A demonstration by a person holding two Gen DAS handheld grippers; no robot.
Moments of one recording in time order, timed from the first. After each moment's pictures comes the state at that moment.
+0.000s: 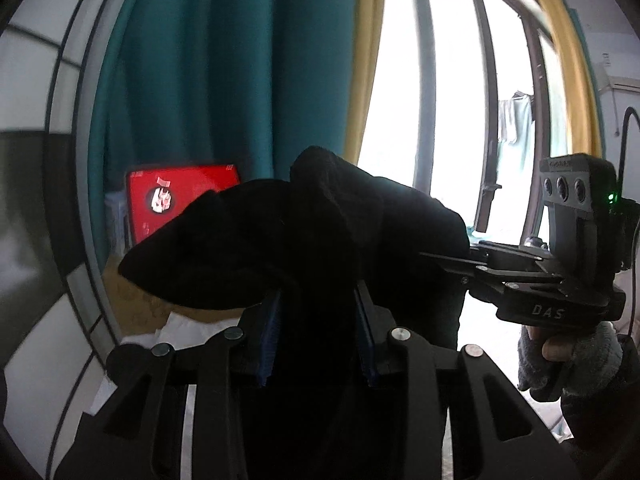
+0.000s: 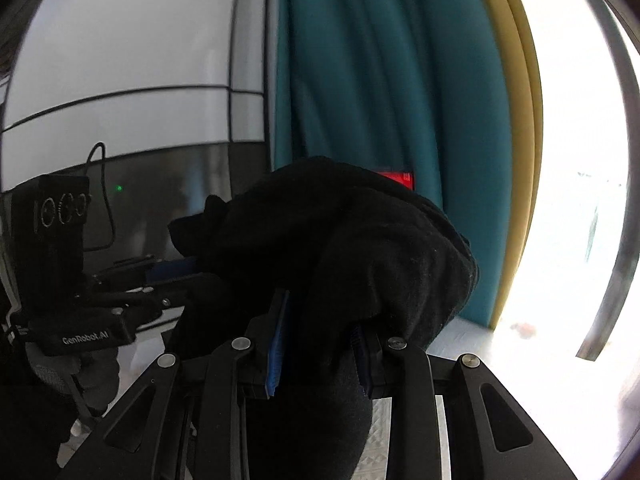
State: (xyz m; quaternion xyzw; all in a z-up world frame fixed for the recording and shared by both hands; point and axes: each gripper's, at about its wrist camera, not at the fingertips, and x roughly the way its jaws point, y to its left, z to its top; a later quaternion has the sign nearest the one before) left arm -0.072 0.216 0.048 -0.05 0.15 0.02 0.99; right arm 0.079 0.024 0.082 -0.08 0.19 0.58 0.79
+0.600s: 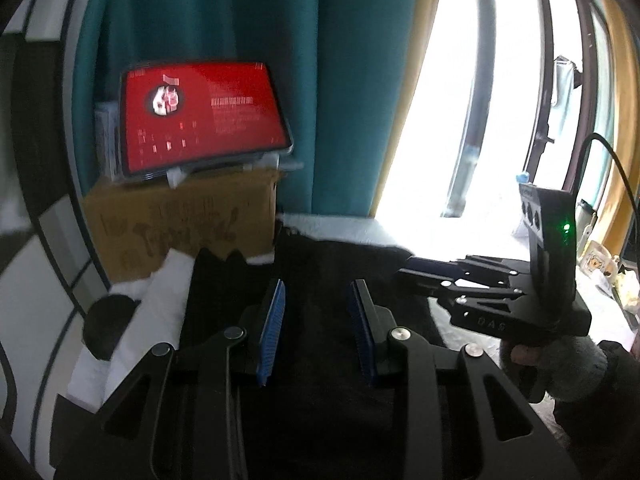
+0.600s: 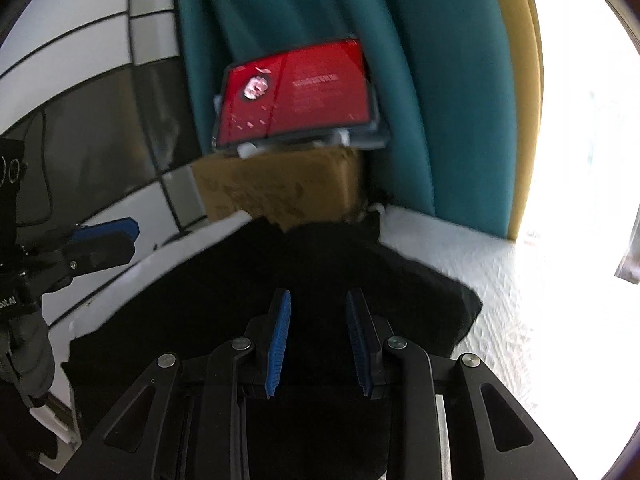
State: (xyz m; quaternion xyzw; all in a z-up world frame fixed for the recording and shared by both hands) left arm 0.008 0.256 -0.023 -0.08 0.27 0.06 0.96; right arm 0.177 0.108 -0.049 -0.09 0.31 0.53 0.78
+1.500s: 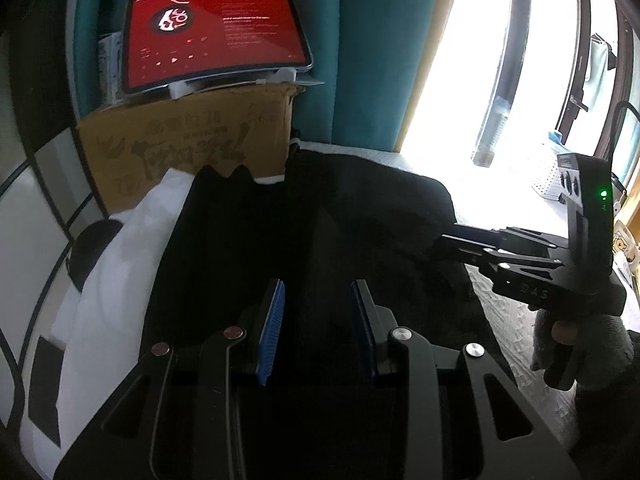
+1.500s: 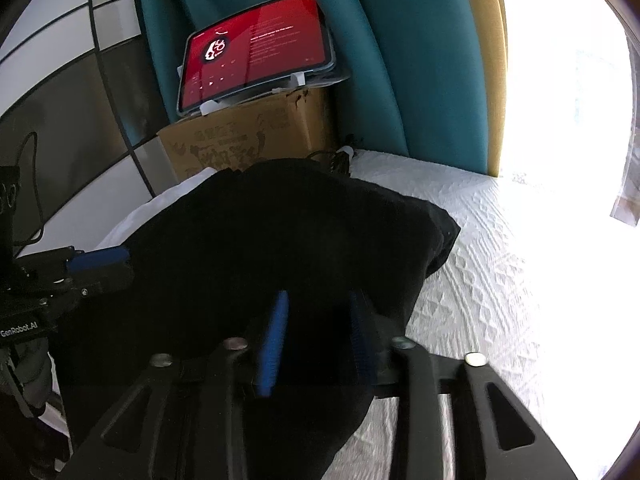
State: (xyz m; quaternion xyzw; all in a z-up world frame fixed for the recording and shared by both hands) left arm 0.017 0.247 -0.067 -0.10 0.36 0.10 0.92; right arm 0.187 0.072 -0.080 -0.09 0.38 0.49 0.78
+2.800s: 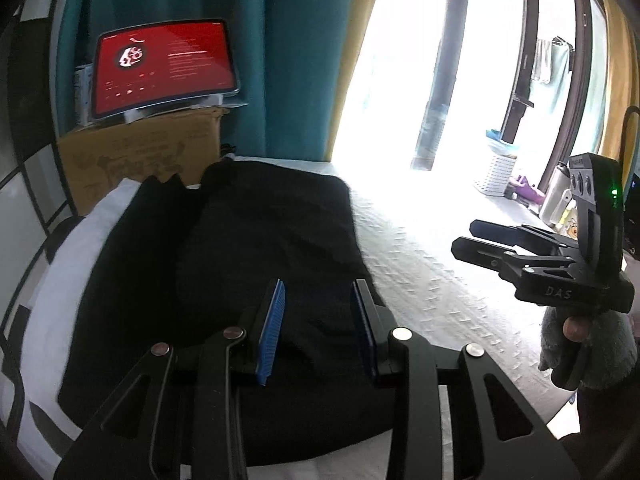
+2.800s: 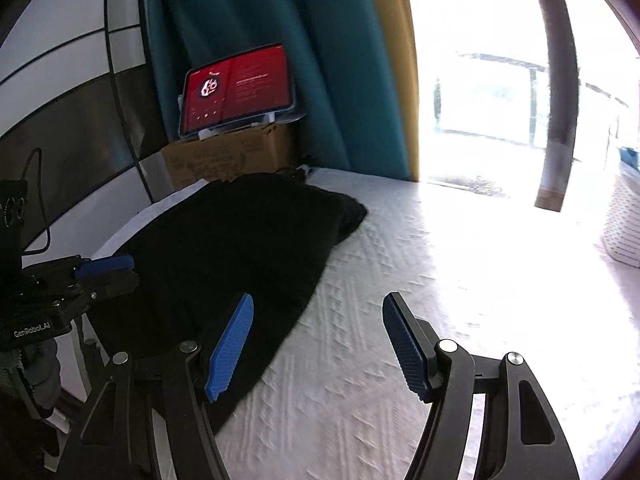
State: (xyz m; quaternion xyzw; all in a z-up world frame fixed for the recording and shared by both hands) left arm -0.016 0.158 -0.047 -0.10 0.32 0.04 0.94; right arm 0.146 -0.056 -0.032 -0.08 0.34 0.44 0.83
